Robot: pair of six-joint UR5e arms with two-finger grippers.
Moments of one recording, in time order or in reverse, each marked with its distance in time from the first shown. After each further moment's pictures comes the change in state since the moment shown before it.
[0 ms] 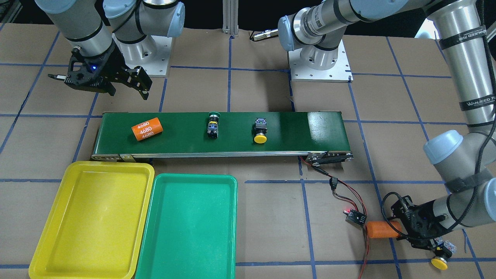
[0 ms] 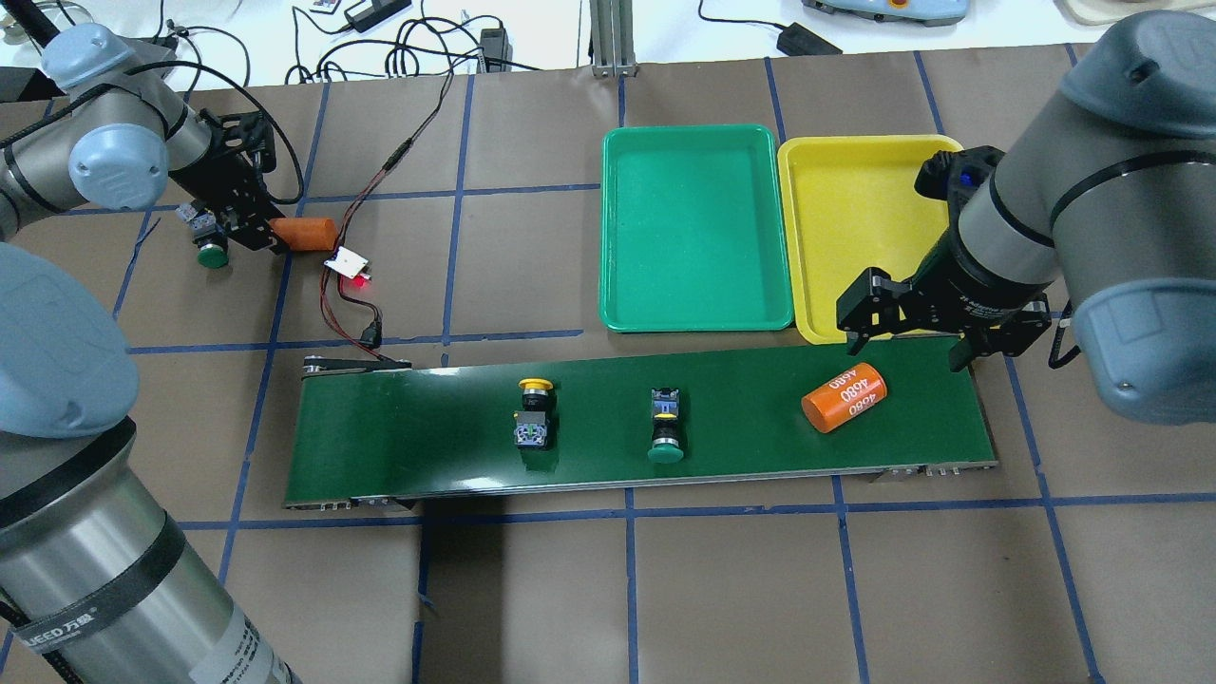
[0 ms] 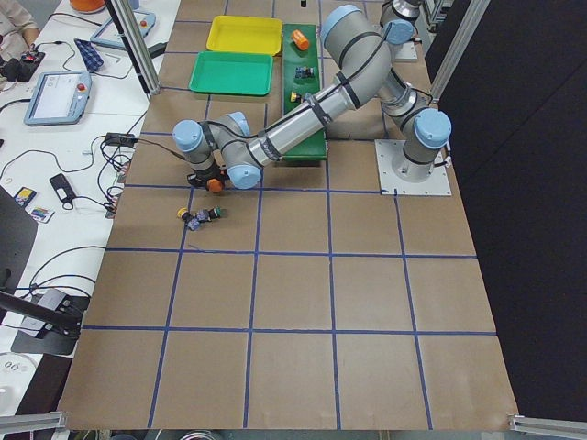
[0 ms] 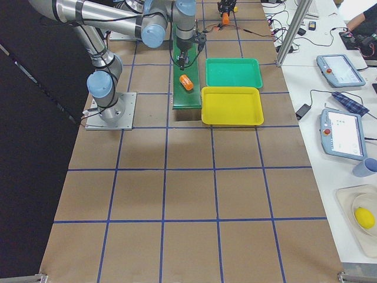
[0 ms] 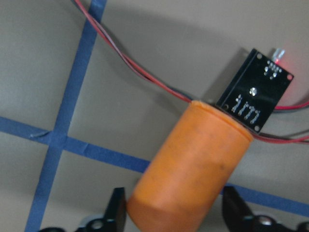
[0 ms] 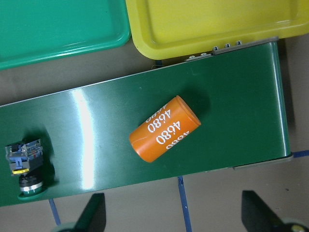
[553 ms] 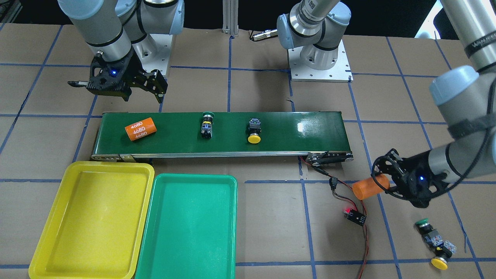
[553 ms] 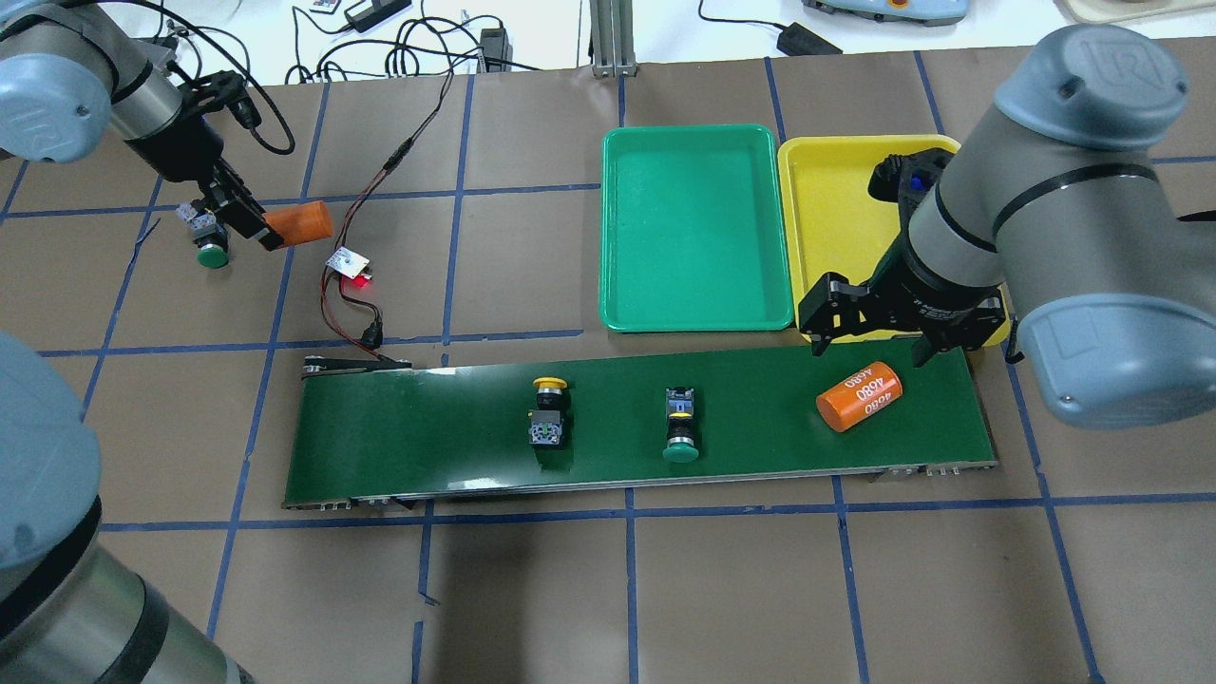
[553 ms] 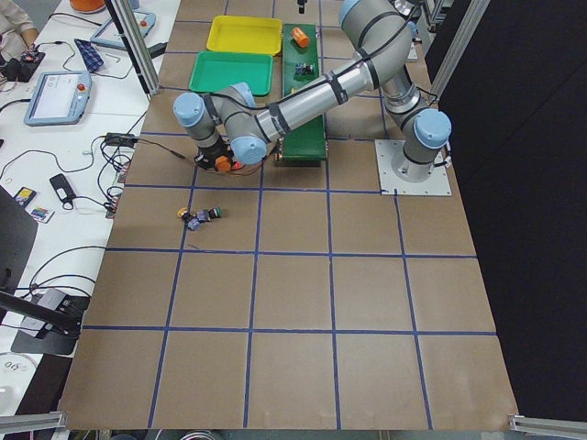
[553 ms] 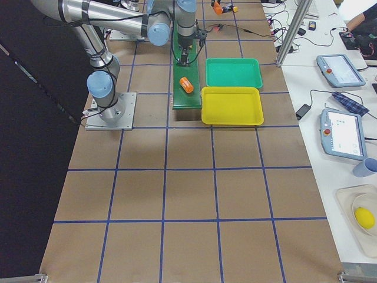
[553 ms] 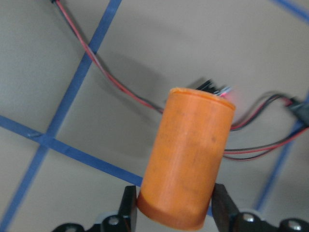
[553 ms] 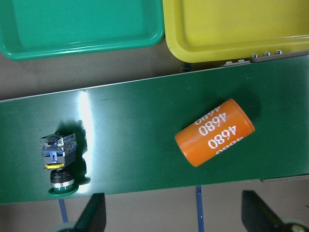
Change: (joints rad) left arm -0.073 0.305 -0.137 -0.324 0.004 -0.430; right arm 0.099 0.039 0.002 -0.066 0.002 0.017
